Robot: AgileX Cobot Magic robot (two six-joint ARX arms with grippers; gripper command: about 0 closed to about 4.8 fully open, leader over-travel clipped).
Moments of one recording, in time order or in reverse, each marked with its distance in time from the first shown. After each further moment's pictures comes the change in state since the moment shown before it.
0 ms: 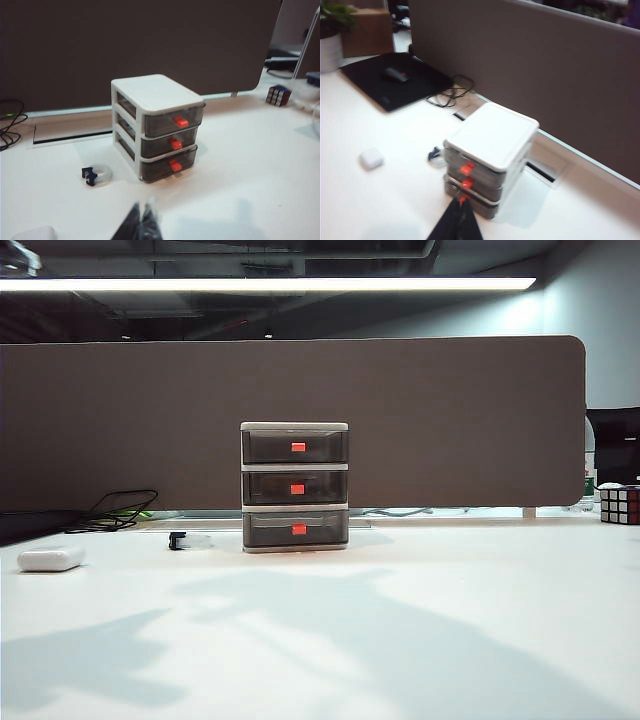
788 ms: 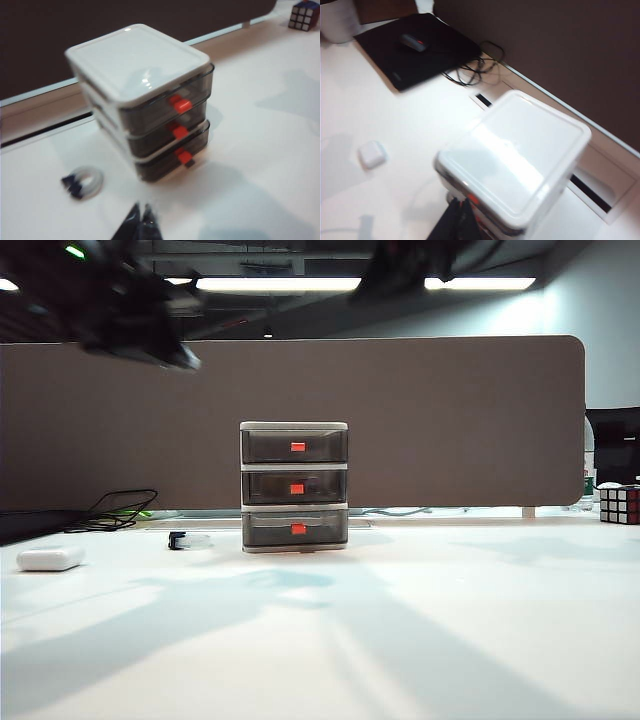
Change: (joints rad) left arm 0.002 0.808 0.351 0.194 0.032 0.158; right arm 0.000 0.716 0.624 -0.154 -0.184 -0.053
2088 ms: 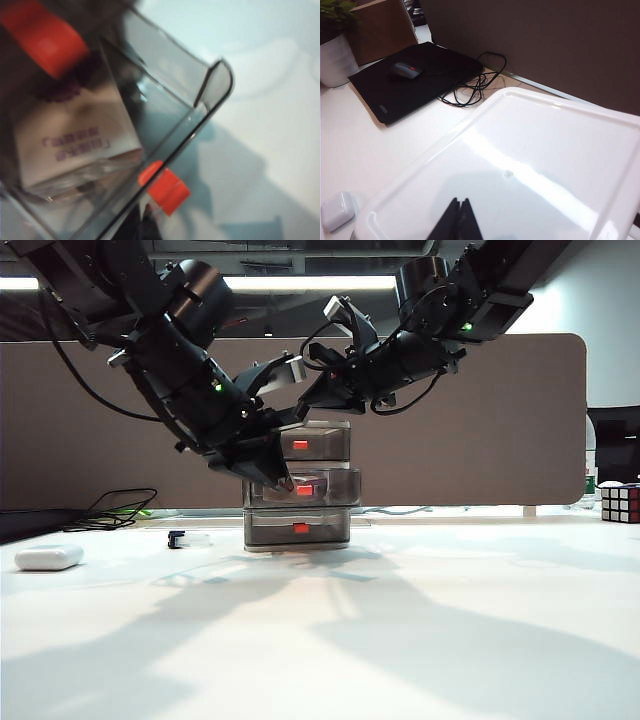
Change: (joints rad) left arm -0.002 0.645 0.484 -0.229 0.237 -0.007; right arm 0.042 0.393 0.004 0.553 -0.021 0.285
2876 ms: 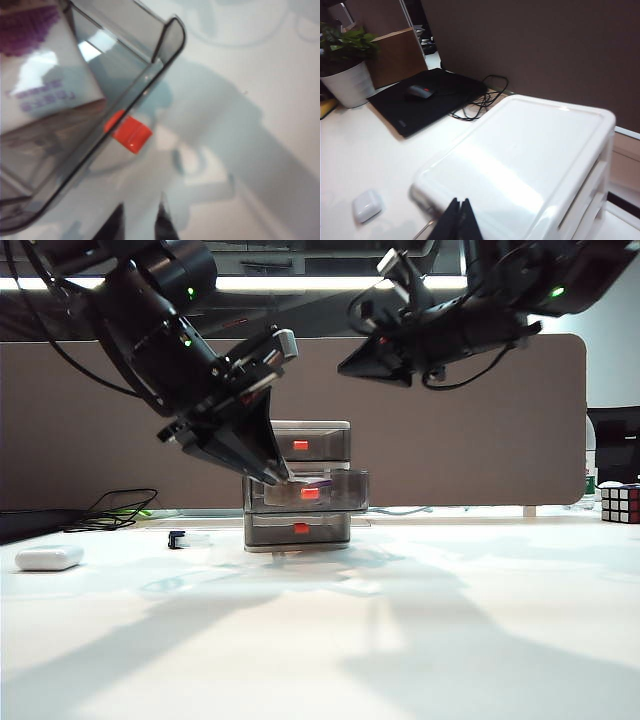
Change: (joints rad) left arm 0.000 -0.114 0.000 -0.302 0.171 0.018; right arm -0.059 -0.265 -0.394 0.255 -0.042 0.064
